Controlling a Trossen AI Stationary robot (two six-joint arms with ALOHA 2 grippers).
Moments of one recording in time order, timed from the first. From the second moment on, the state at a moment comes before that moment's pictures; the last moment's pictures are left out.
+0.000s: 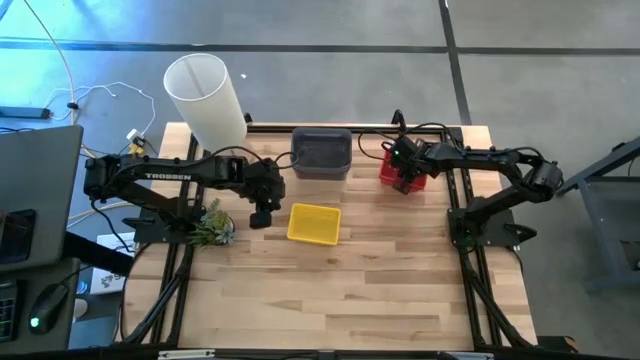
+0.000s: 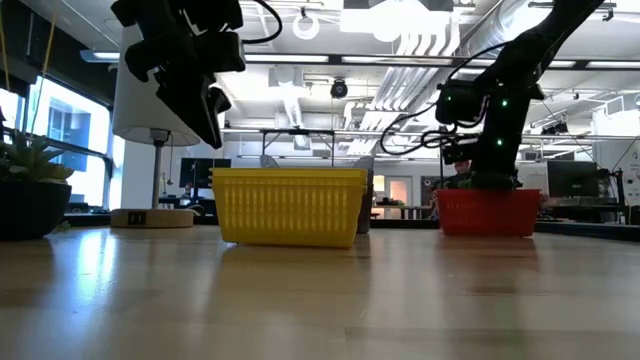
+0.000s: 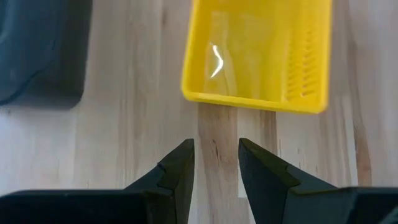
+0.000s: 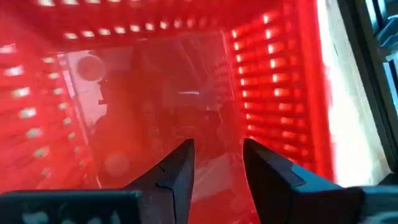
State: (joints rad) left arm 0.29 1.31 0.91 -0.68 0.08 0.13; right arm -0.62 1.42 0.68 -0.50 0.29 -0.21
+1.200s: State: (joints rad) left arm 0.25 0.84 0.42 0.03 0.37 -0.09; right arm -0.05 0.97 0.69 -0.19 0.13 0.11
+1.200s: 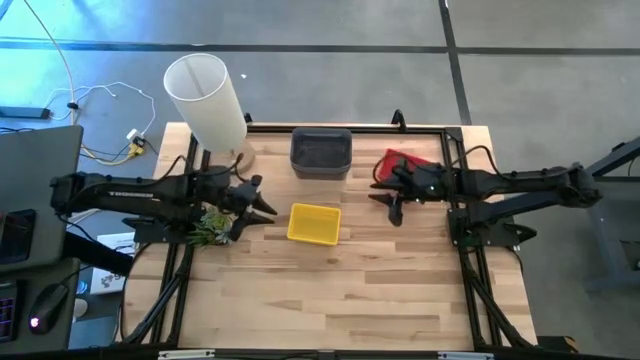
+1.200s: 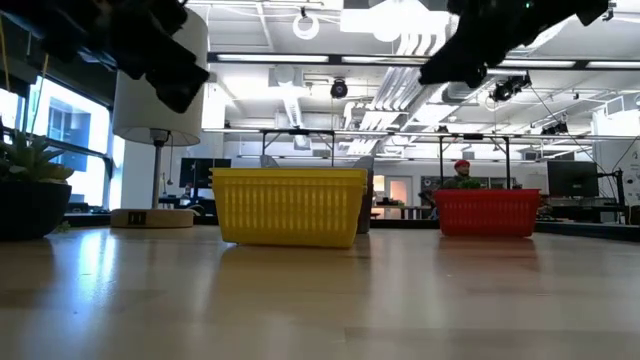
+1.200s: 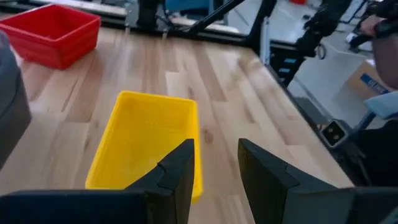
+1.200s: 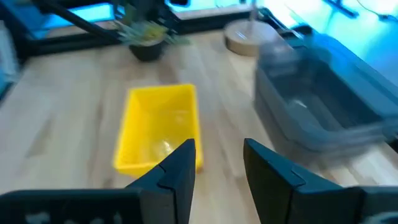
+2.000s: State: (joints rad) left arm 0.15 0.22 0.04 0.07 0.30 -0.18; right arm 0.05 0.74 0.69 -0.20 0.23 -0.14
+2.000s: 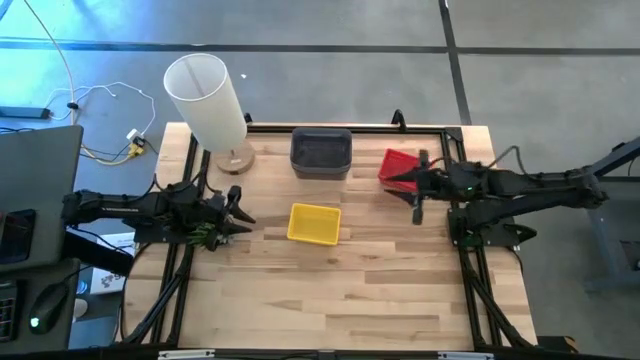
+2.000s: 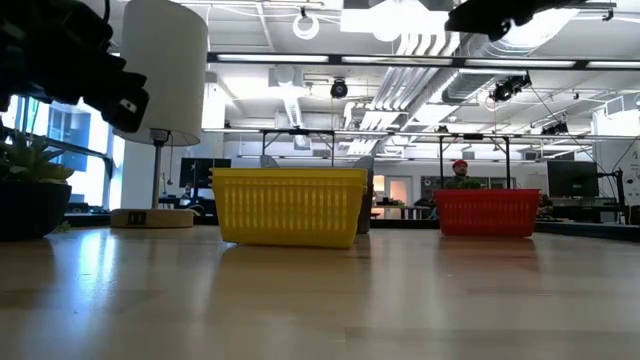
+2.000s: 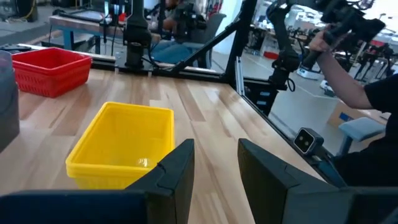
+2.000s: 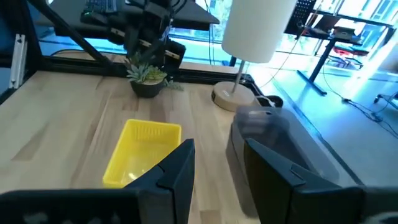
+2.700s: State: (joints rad) left arm 0.15 0.13 0.01 0.11 0.30 -0.04; right arm 0.07 0.18 0.11 -0.03 0.12 0.13
